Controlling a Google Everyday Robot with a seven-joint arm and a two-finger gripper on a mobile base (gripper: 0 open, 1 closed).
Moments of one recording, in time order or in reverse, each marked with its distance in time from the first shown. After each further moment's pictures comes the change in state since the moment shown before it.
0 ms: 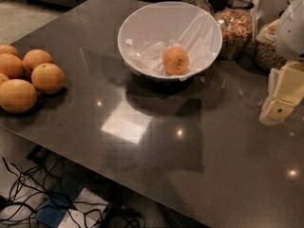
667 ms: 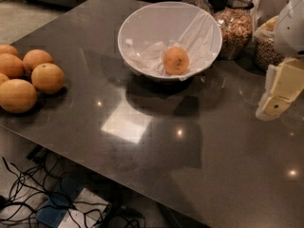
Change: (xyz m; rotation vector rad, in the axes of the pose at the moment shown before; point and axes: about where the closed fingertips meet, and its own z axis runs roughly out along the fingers) arm -0.006 -0.007 0.001 0.016 -0.041 -0.009
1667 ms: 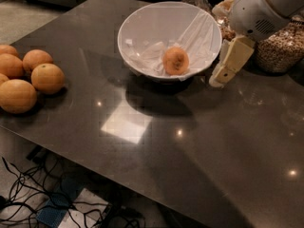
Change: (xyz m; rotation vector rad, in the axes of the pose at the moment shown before) arm -0.086 -0.068 0.035 0.060 -0.295 -0.105
